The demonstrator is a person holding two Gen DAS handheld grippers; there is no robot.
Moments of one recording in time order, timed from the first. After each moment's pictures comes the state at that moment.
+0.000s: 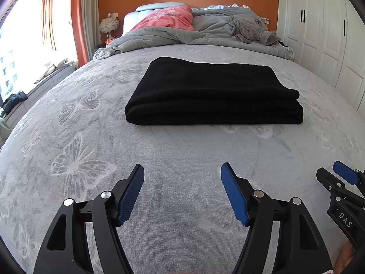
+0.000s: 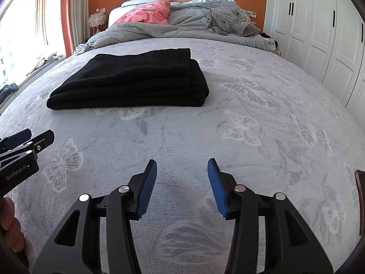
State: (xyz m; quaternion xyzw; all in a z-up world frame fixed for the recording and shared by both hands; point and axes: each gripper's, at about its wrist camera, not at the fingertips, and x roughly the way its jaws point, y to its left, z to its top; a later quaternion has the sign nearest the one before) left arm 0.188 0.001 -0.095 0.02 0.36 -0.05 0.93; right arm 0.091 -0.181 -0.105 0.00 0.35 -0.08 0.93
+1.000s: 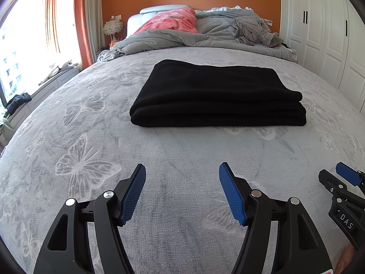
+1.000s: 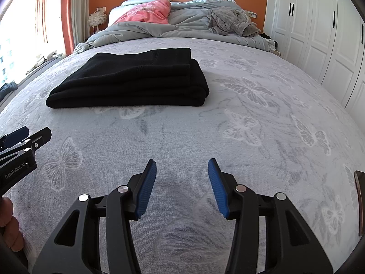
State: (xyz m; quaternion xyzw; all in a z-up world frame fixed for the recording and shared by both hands) left arm 0.184 0.002 -0.094 0.03 0.35 -0.04 0.93; right arm 0.092 -0.183 -0.107 0.00 0.35 -0.08 0.93
